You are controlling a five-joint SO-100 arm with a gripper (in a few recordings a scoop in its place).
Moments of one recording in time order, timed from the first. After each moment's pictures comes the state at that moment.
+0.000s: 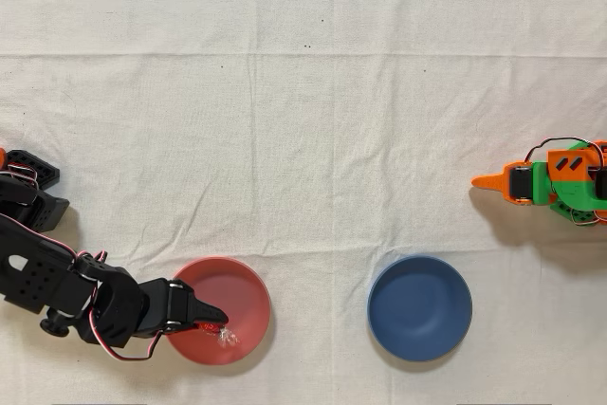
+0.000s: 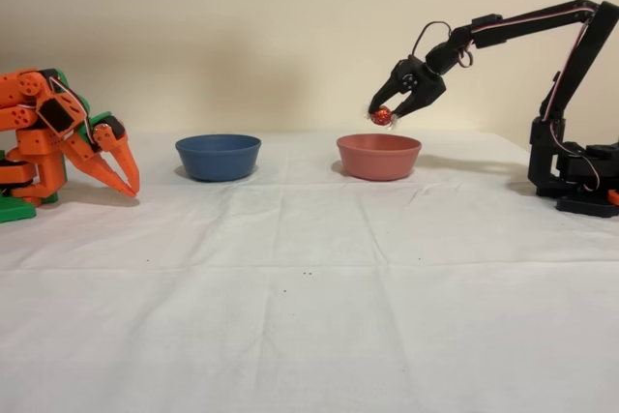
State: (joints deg) arm 35.1 108.5 118.0 34.2 -41.7
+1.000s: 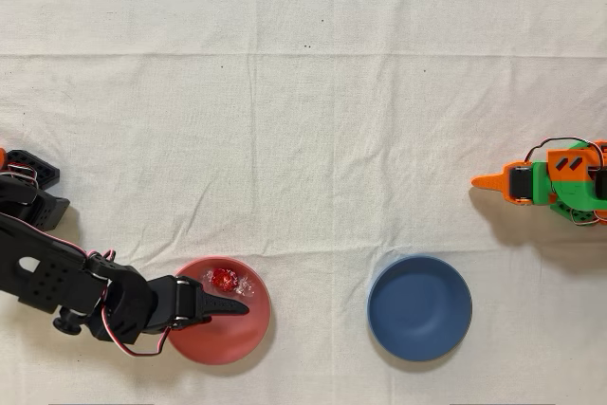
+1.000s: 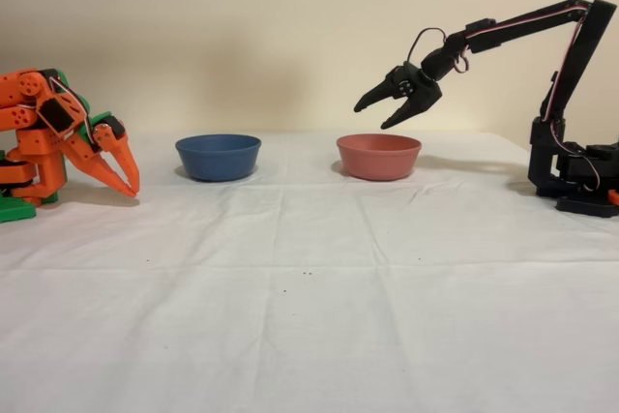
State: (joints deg) arm 34.2 105.1 117.9 32.2 -41.7
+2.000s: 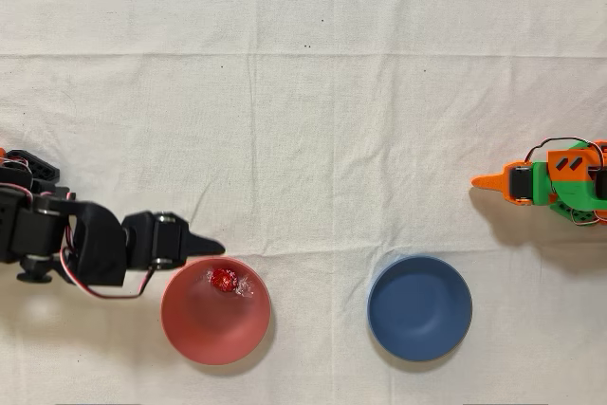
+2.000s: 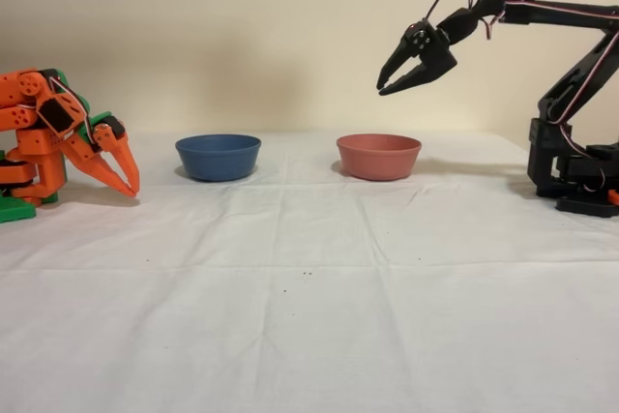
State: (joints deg) arm 13.4 125.7 115.2 45.8 -13.4
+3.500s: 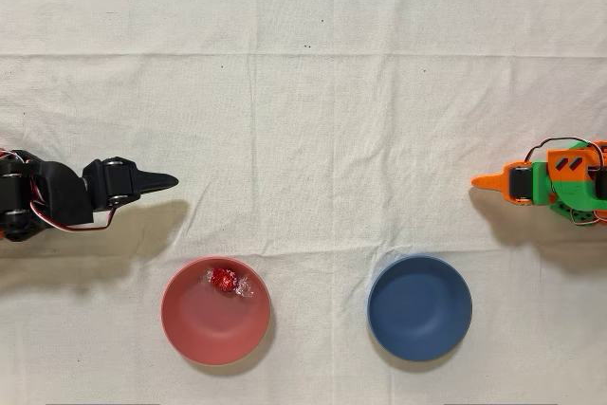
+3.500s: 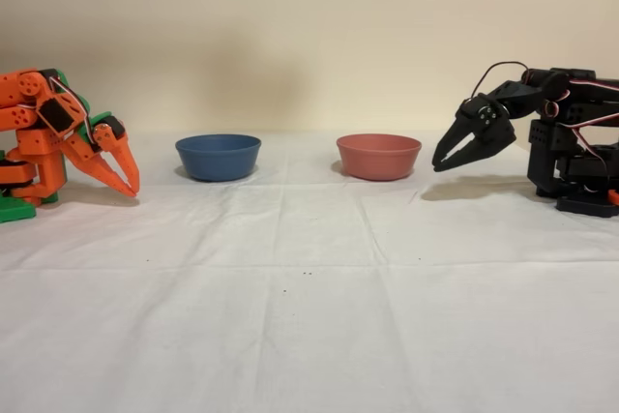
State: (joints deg) arm -1.1 181.7 174.2 47.1 -8.7
